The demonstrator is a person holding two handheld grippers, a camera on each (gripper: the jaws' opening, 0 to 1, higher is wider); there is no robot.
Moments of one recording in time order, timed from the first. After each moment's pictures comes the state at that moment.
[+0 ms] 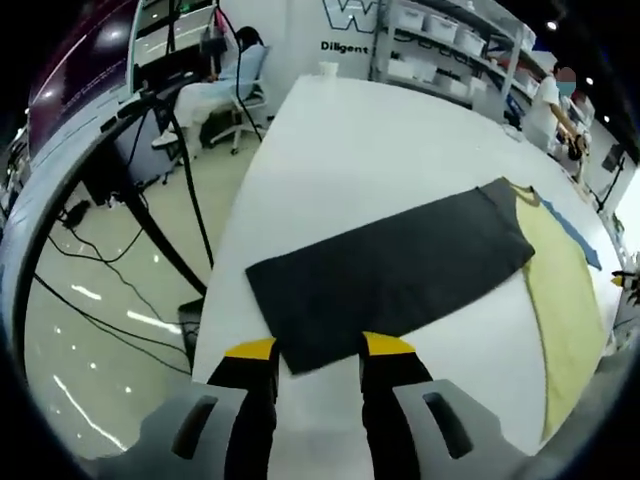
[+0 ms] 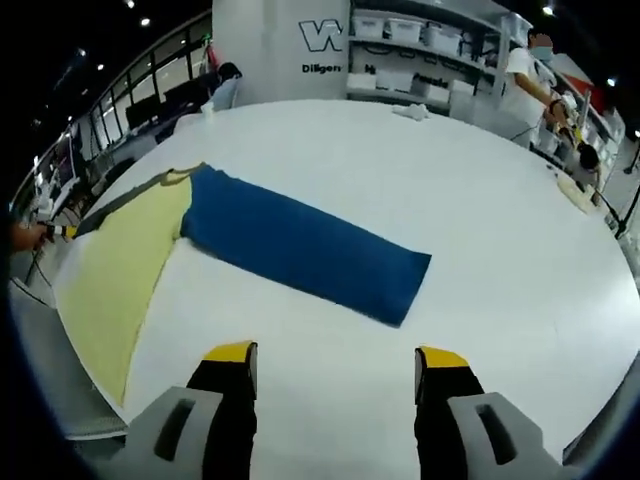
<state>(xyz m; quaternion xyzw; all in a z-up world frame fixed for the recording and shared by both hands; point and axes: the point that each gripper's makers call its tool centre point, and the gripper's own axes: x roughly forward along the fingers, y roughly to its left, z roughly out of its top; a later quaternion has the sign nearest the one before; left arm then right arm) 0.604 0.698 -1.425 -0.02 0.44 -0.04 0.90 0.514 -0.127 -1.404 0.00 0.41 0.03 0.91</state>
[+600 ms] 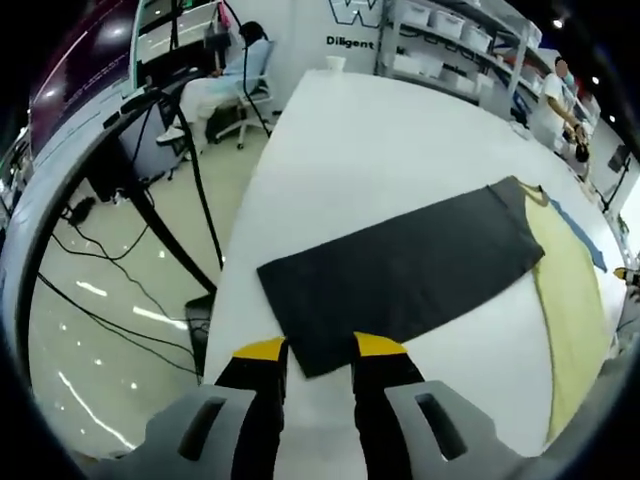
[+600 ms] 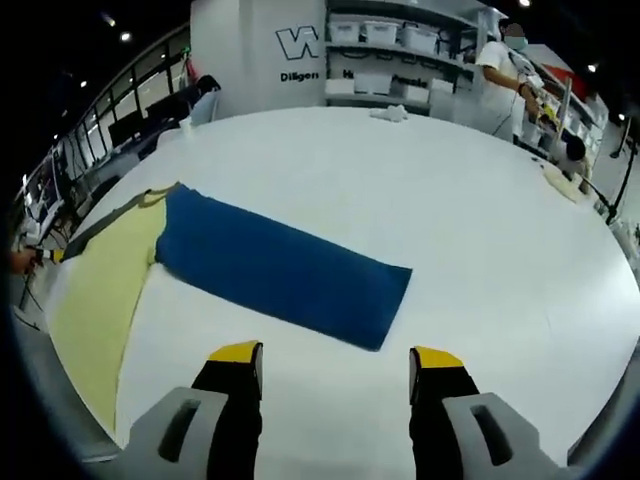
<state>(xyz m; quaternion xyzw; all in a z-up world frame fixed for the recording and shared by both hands) 0.612 0.713 -1.429 -0.01 0.45 -0.02 0.89 0.528 -0.129 -1.404 0.00 0.41 0.00 0.91</state>
